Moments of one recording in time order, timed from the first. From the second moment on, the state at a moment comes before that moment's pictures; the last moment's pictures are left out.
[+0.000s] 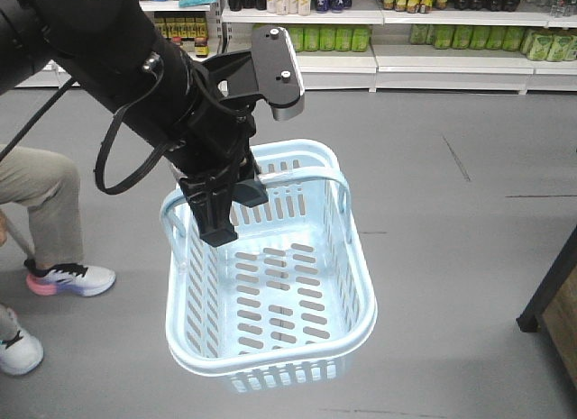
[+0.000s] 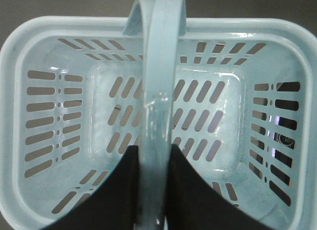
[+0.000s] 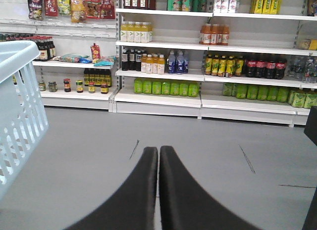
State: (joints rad) left arm -0.62 1.68 -1.78 -0.18 1.28 0.80; right arm 0.07 -0.01 0.03 -0.03 0.09 0.02
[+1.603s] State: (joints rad) left arm -0.62 1.68 -1.78 -0.18 1.28 0.80; right arm 0.07 -0.01 0.03 -0.03 0.09 0.02
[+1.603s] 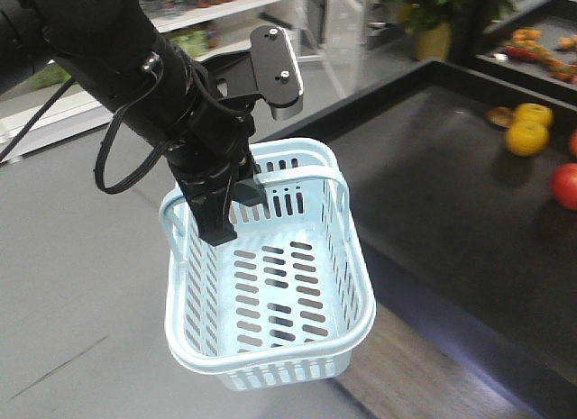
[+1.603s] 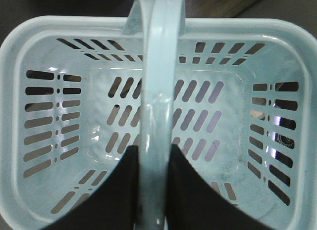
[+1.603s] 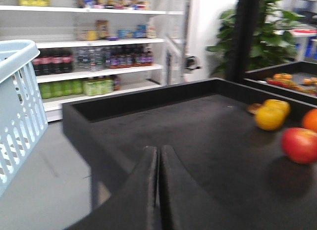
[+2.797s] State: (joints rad) left arm -0.62 1.68 -1.78 -0.18 1.27 0.80; right arm 0.07 -0.01 0.03 -0.03 0.09 0.02
